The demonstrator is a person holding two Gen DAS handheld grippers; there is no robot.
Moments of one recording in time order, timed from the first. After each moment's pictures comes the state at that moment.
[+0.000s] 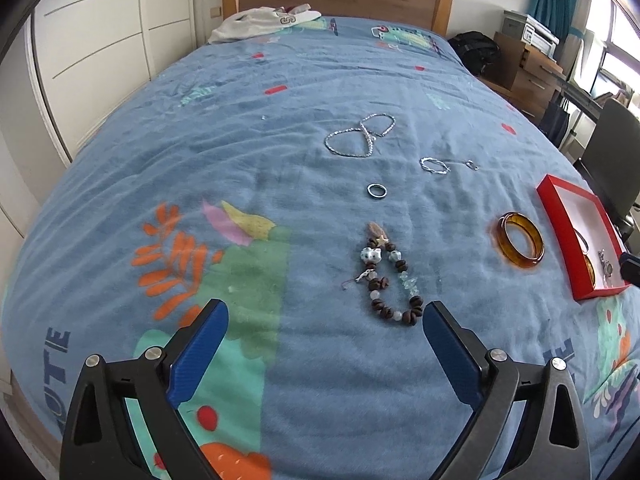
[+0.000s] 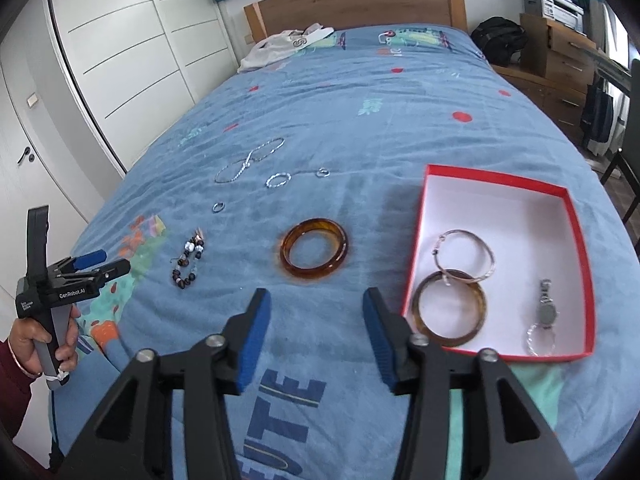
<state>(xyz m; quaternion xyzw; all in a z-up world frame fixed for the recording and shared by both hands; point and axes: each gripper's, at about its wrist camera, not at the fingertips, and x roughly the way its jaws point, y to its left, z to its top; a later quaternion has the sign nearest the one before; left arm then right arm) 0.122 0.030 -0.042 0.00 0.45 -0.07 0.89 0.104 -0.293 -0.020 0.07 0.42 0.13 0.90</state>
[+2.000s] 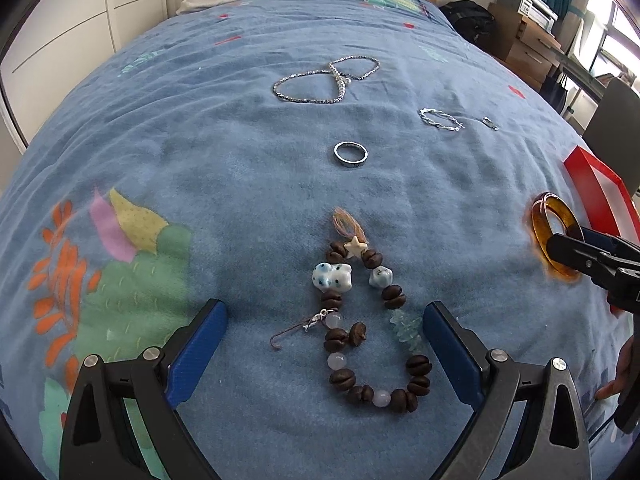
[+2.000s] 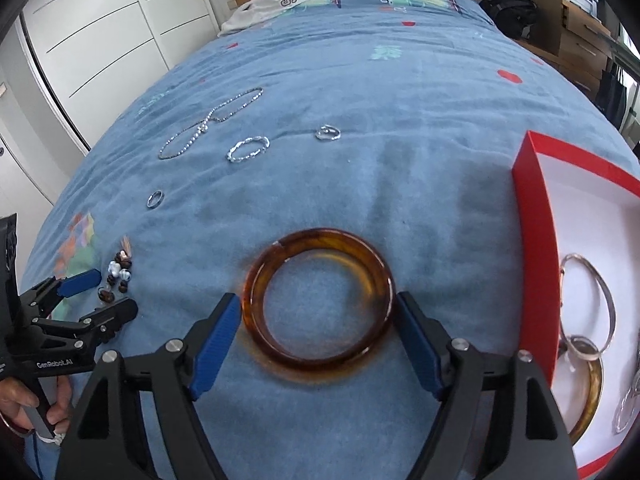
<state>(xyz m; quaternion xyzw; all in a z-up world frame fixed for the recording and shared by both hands) 0.185 -0.010 -0.116 0.01 0.49 -0.10 0.87 0.218 -0.245 -0.112 0.05 0.47 0.10 0.88</state>
